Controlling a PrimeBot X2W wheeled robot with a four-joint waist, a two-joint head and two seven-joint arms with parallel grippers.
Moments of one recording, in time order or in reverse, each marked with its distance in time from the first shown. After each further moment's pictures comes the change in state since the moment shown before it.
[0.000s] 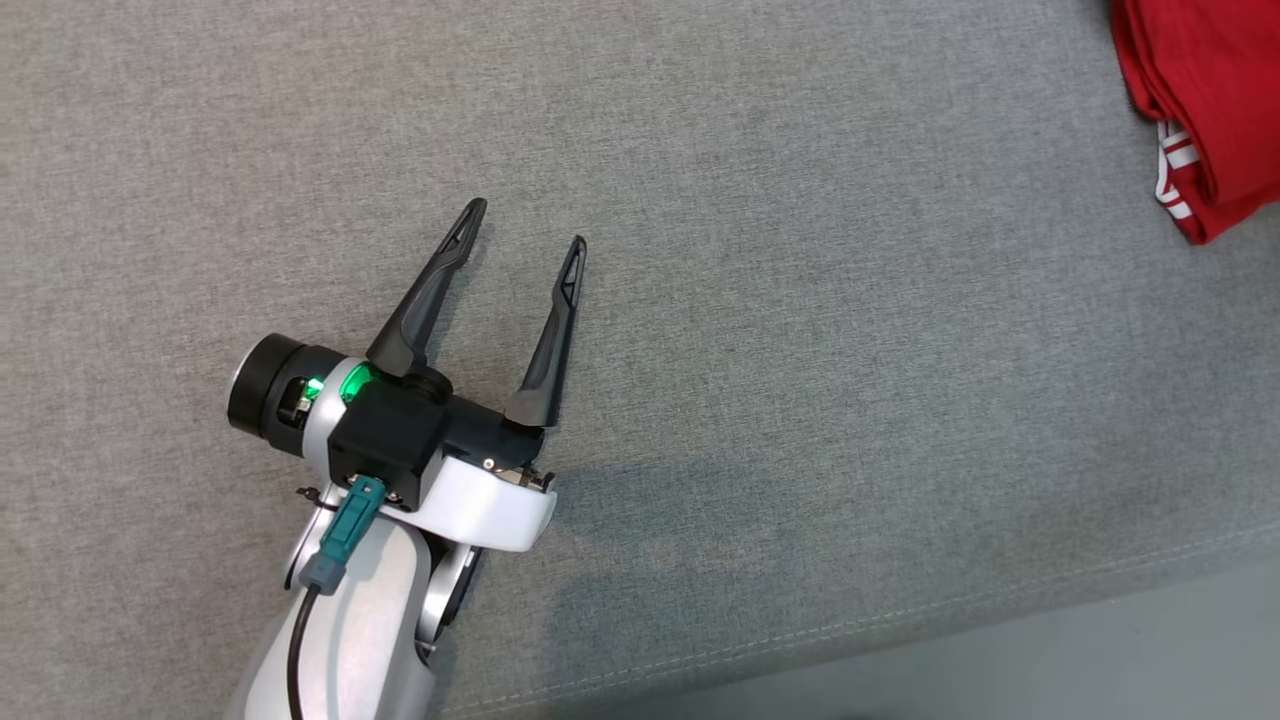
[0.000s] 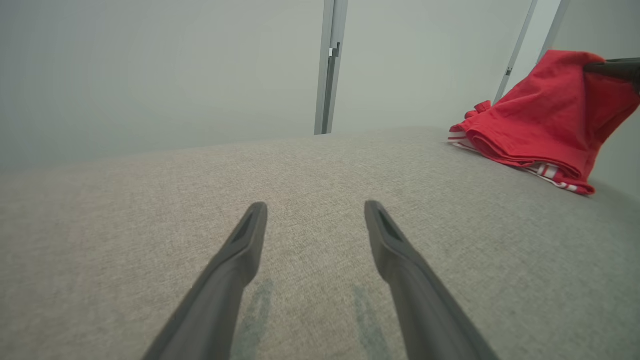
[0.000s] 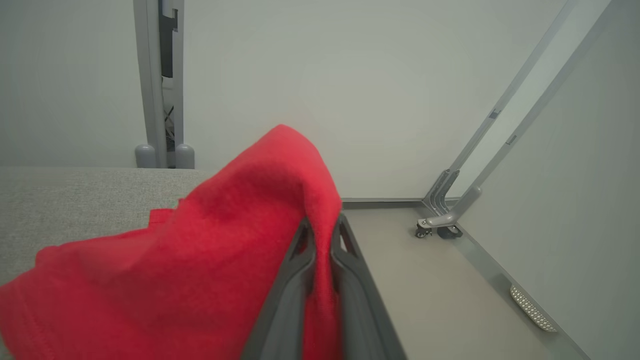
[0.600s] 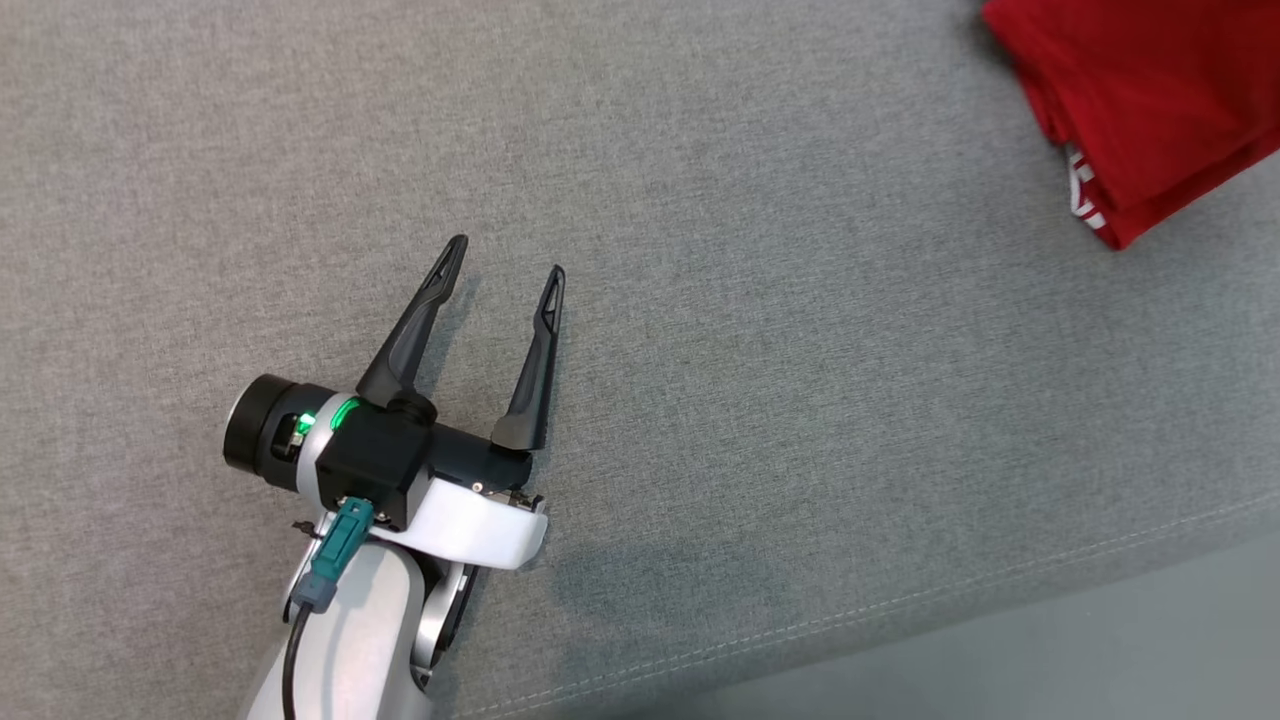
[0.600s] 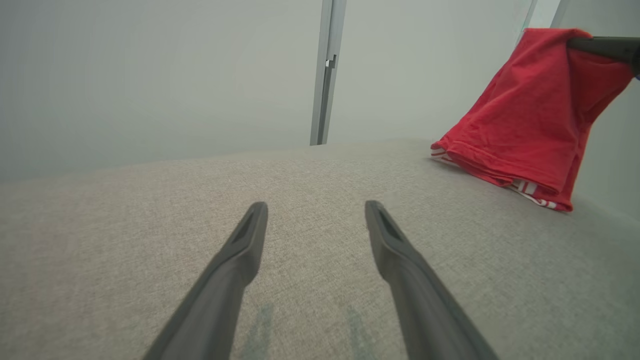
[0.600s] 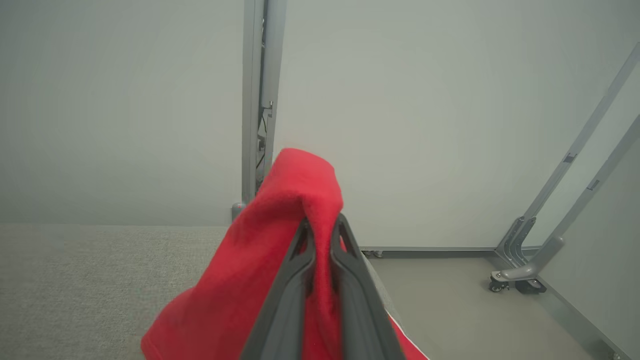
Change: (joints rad) left arm 0.053 -0.009 0.022 0.007 -0.020 0.016 0.000; right arm 0.081 0.007 0.294 -0.250 0.306 0.000 0.000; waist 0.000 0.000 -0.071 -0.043
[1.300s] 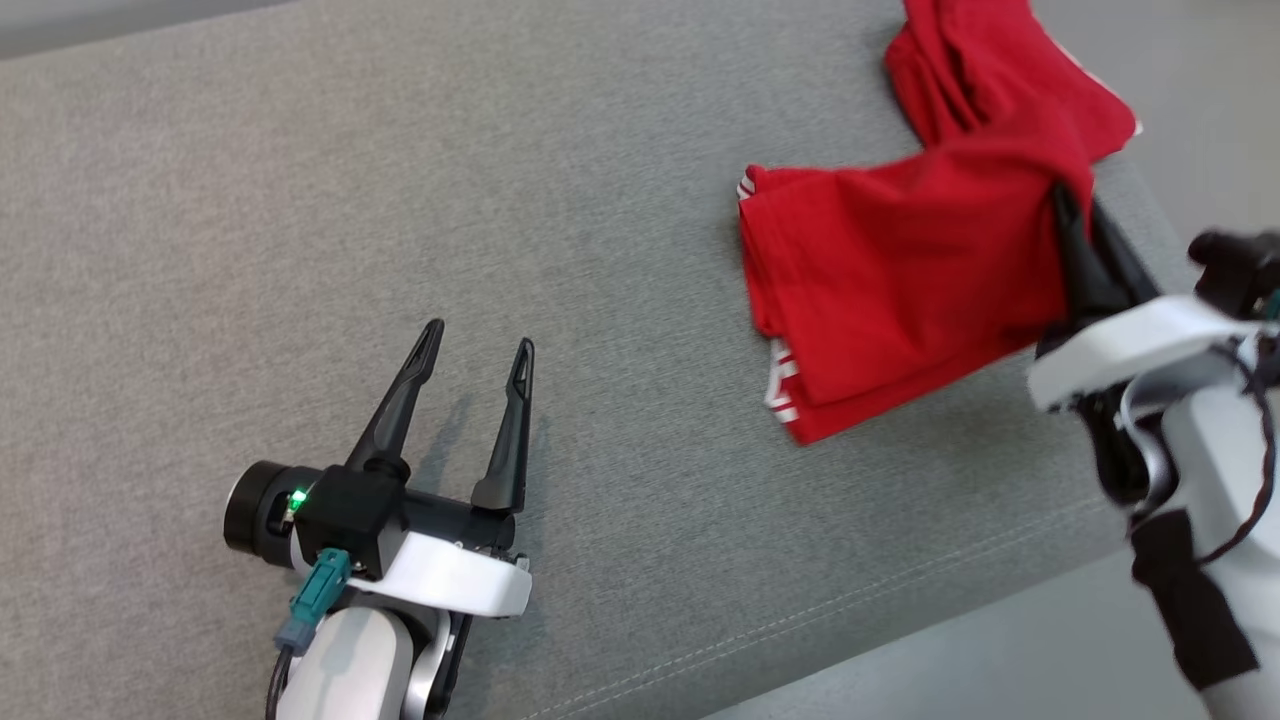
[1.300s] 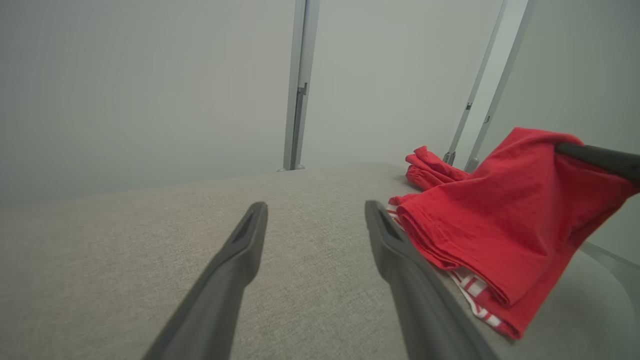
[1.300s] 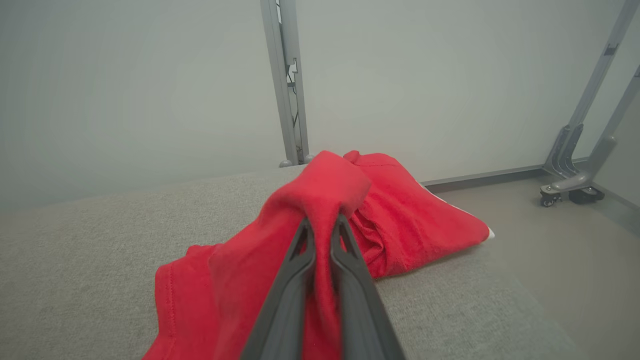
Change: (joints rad) left arm 0.117 -0.004 0.030 0.021 -0.081 0.018 0.000; right arm 0.335 0.240 0.081 -0.076 0.071 0.000 0.001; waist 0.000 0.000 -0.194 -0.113
